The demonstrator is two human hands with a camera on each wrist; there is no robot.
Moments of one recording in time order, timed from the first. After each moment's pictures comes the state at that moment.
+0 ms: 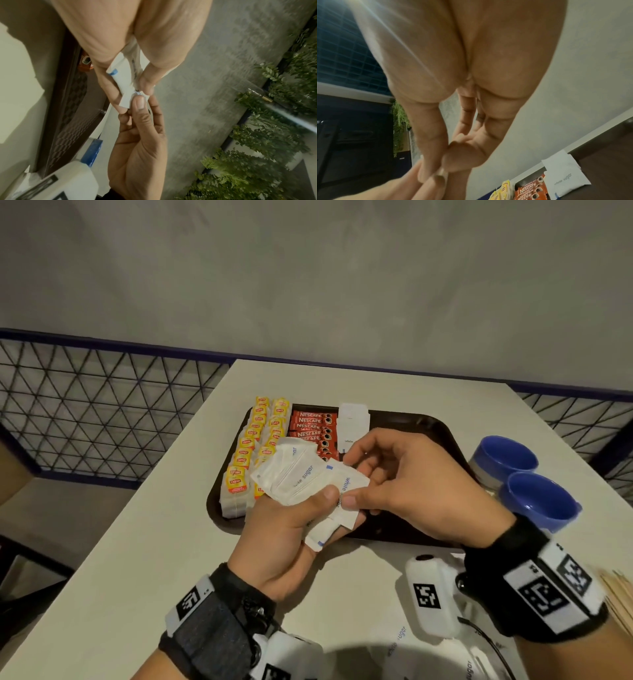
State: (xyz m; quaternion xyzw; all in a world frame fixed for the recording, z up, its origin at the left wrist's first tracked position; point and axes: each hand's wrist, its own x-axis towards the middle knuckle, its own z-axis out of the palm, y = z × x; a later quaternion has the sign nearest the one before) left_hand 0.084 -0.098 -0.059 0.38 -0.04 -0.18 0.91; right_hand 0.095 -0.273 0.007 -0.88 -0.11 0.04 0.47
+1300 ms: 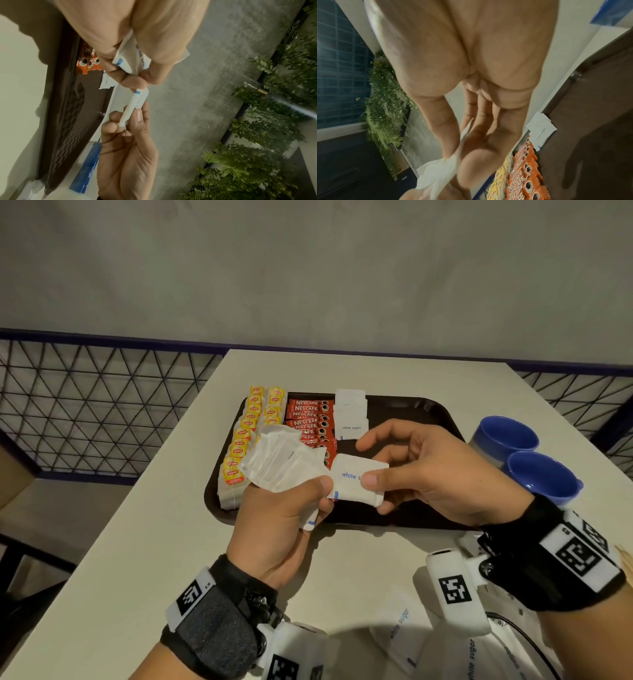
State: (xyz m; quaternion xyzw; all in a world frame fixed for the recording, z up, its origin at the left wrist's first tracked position) left_hand 0.088 -0.099 -0.068 0.38 0.00 -0.08 0.92; right_hand 0.097 -0.296 -0.006 -0.75 -0.05 0.14 0.65
